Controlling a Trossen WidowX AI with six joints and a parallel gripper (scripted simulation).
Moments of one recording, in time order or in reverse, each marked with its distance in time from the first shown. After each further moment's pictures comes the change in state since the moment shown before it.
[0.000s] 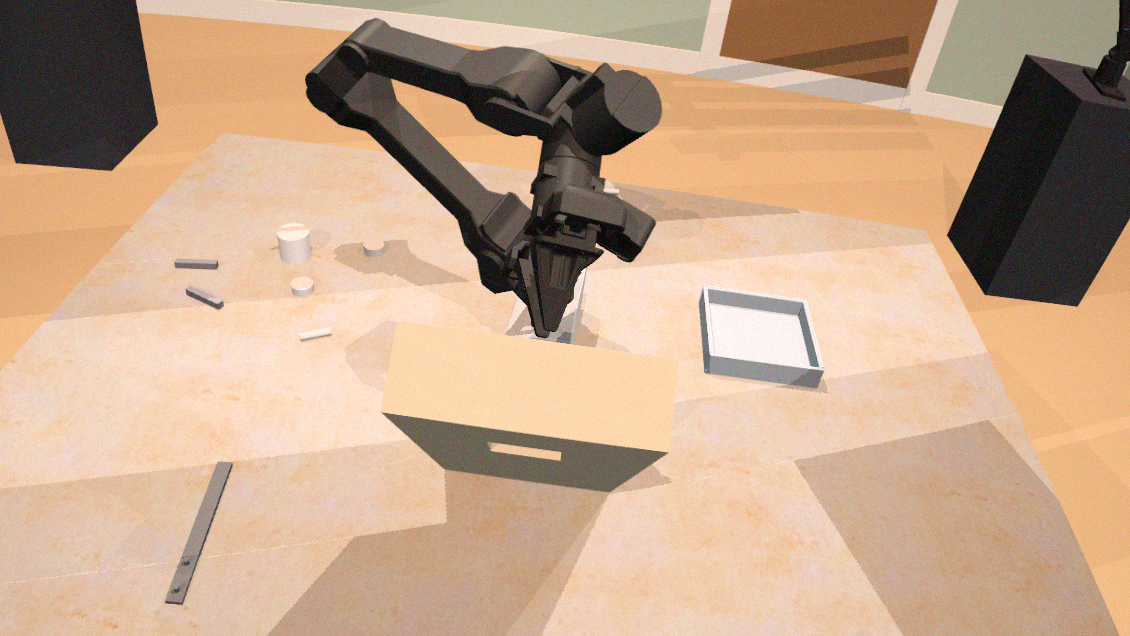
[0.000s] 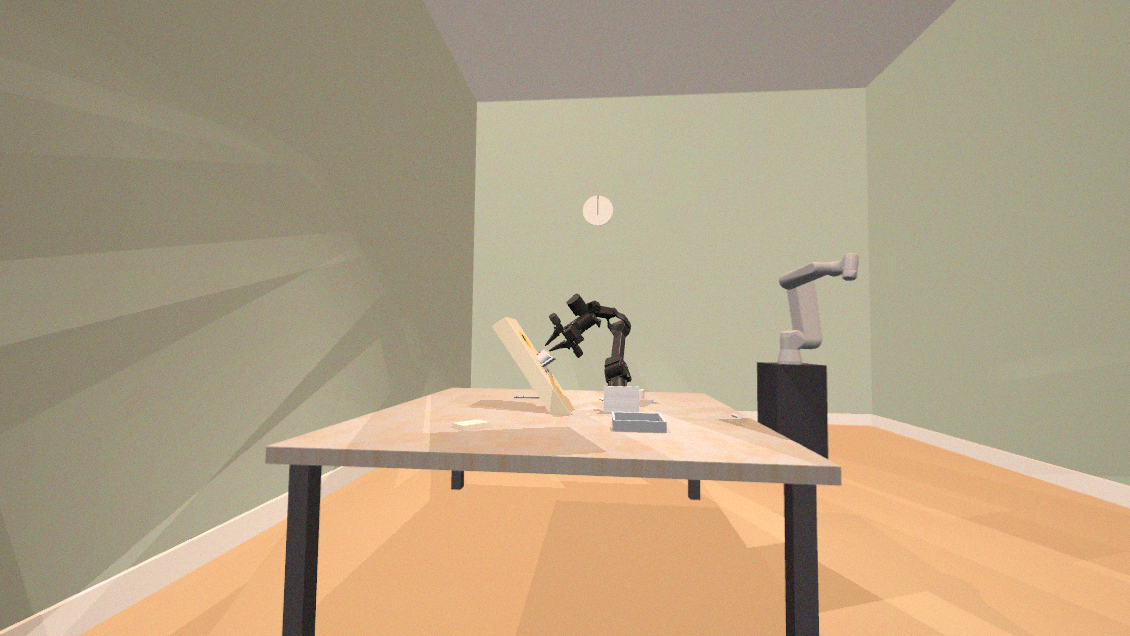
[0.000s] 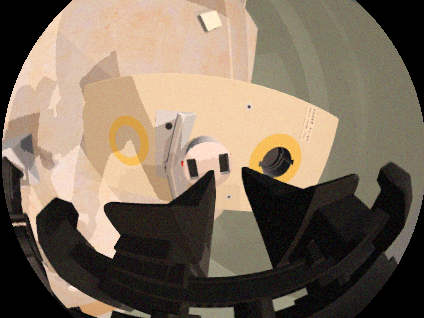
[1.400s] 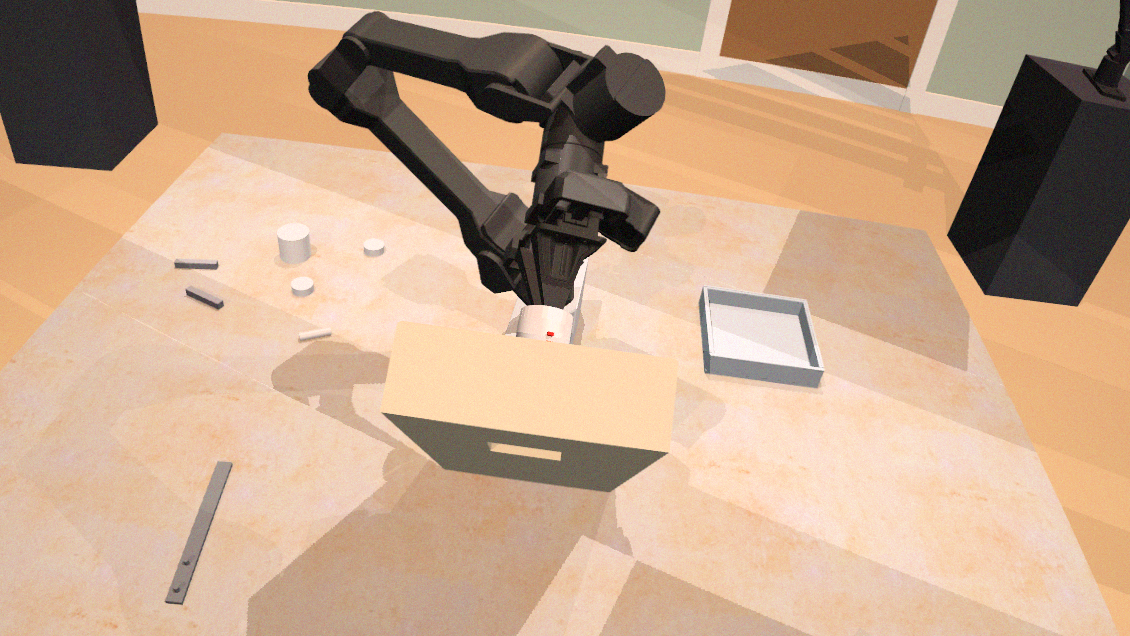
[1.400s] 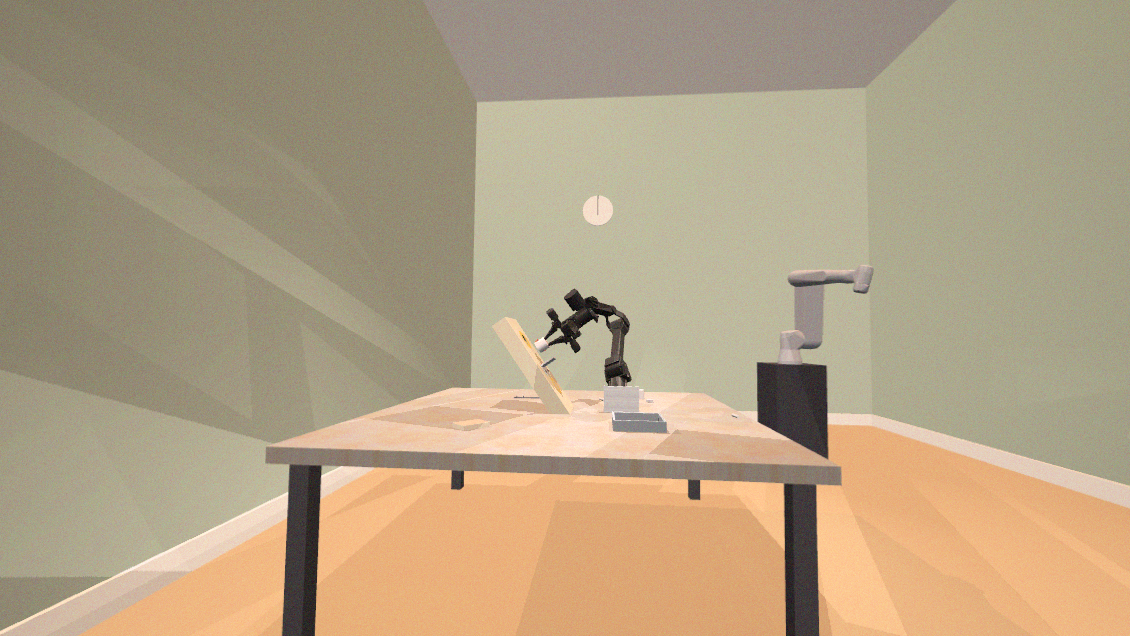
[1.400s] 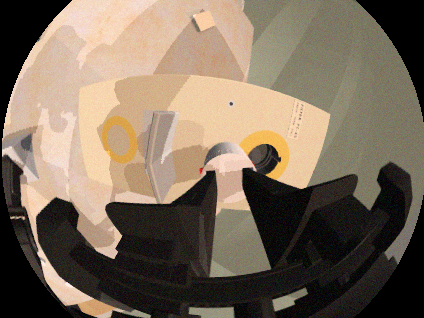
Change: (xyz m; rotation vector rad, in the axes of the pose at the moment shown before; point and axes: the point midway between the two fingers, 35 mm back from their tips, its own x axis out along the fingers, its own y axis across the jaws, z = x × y) arm -0.003 -0.020 -0.005 0.003 0.000 -0.002
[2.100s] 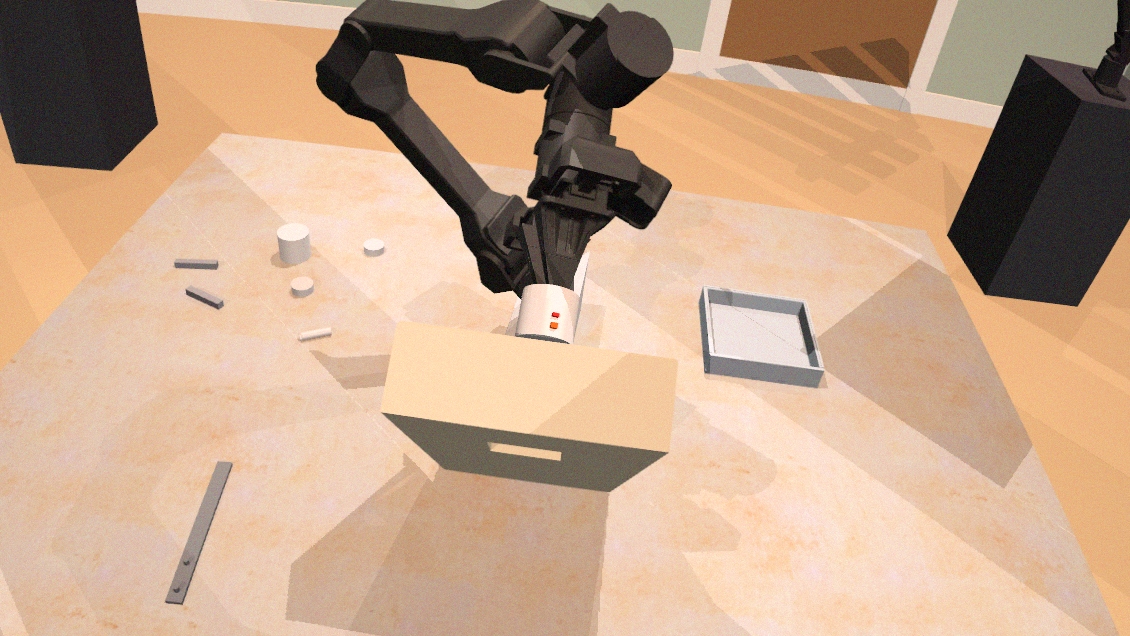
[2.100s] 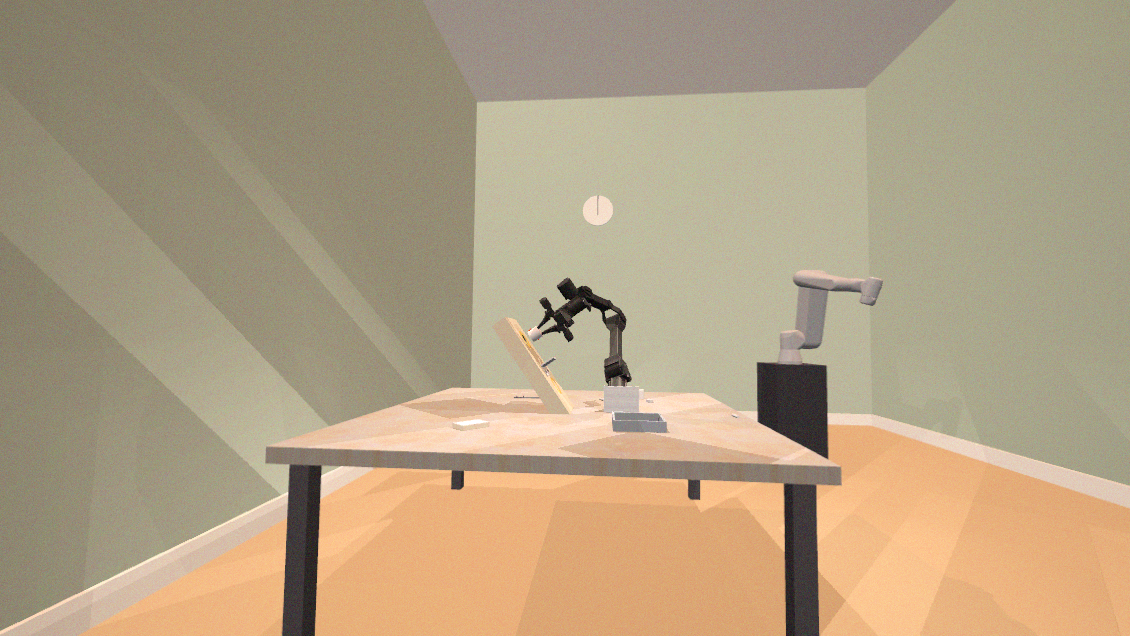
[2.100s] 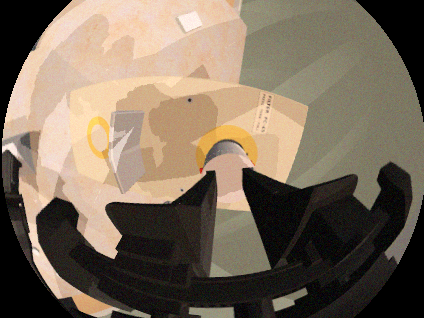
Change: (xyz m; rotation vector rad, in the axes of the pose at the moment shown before) arm -0.002 -0.047 -0.010 -0.008 -0.003 0.001
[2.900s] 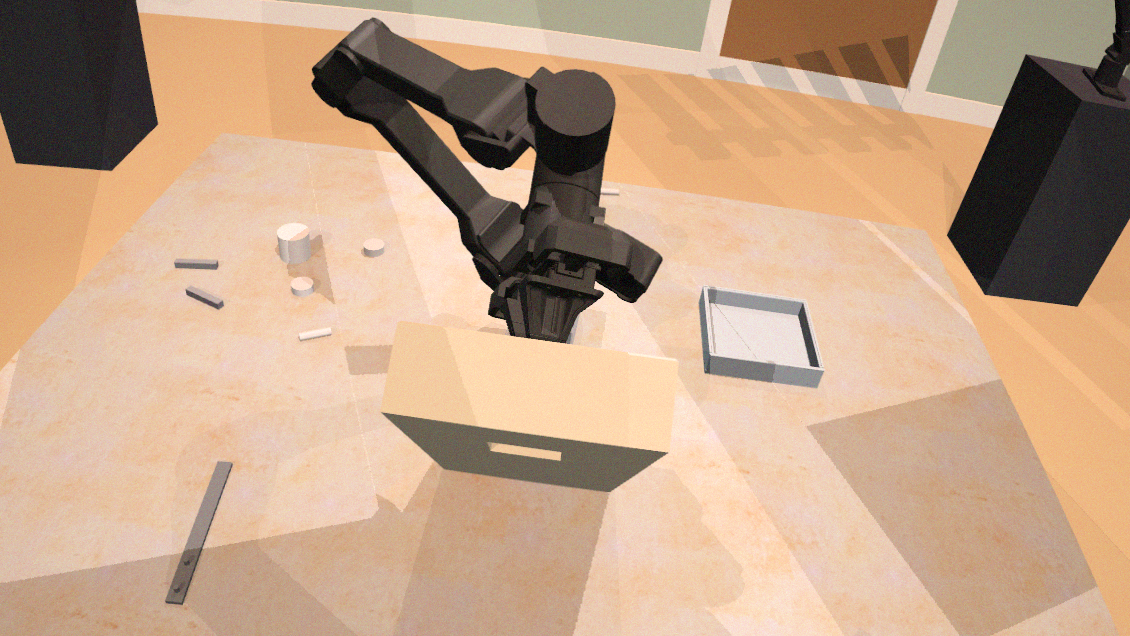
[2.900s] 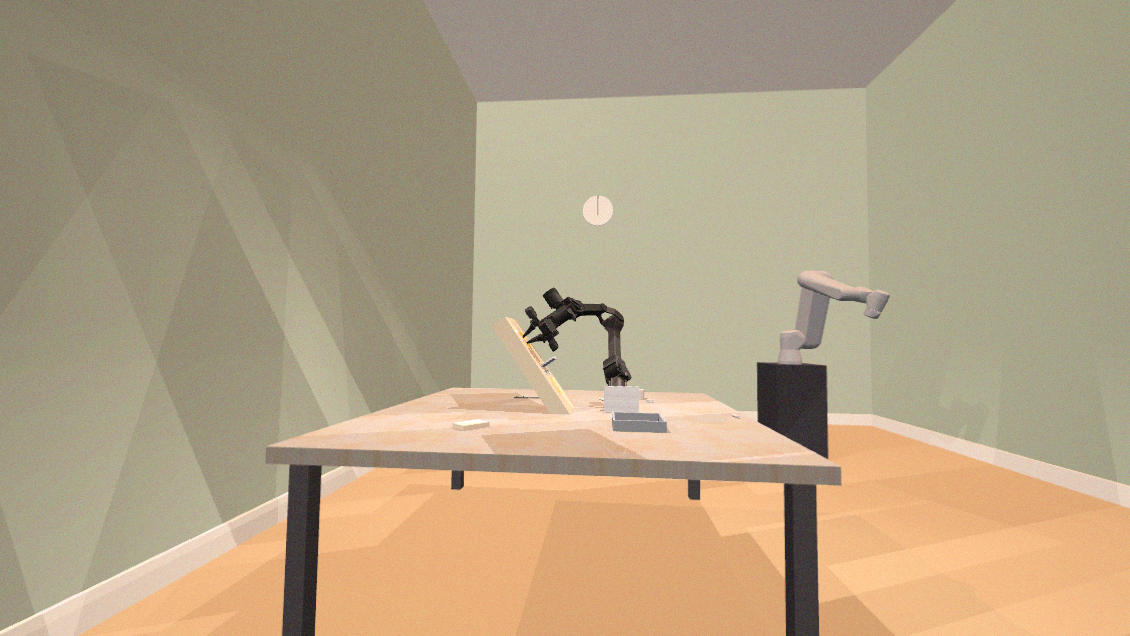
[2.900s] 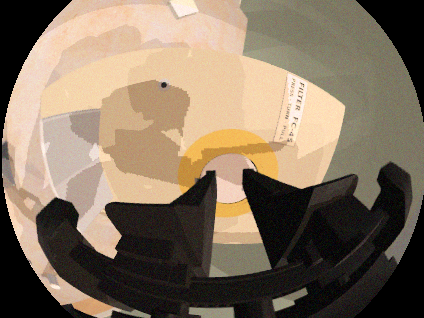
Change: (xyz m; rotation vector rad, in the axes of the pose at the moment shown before) arm 0.066 -0.004 -0.004 -0.011 0.016 -0.020
